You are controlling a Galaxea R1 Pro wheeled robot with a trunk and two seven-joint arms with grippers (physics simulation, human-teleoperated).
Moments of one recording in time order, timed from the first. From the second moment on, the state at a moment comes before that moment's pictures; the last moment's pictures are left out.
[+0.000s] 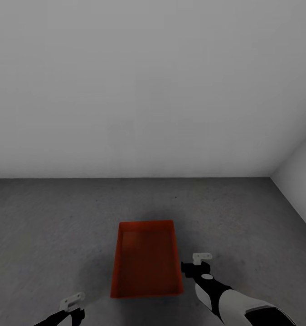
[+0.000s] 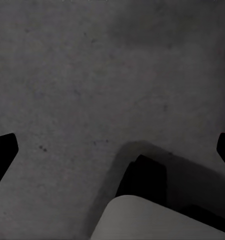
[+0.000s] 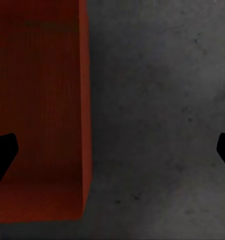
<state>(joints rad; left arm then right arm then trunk) -0.57 0.10 0.08 0.00 0.28 0.05 0.18 -0.73 0.10 0.13 -0.02 -0.08 -0.18 -0.13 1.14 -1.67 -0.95</state>
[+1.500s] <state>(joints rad) -0.57 0.09 0.08 0.00 0.28 0.05 0.17 -0.73 0.04 0.13 0.03 -0.08 -0.18 -0.12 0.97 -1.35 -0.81</state>
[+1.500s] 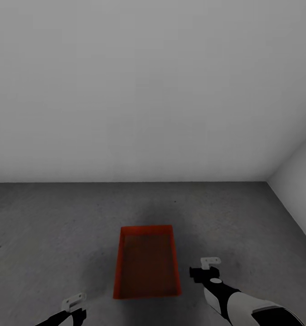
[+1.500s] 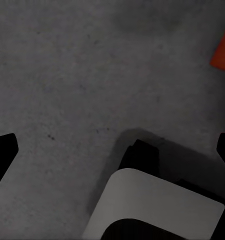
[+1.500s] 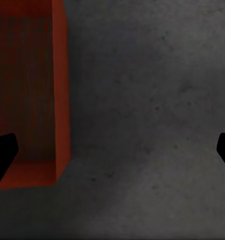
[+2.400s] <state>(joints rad) -0.56 0.09 0.08 0.00 0.28 0.06 0.17 -0.72 0.03 0.13 0.03 -0.08 -0.16 -0.13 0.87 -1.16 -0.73</state>
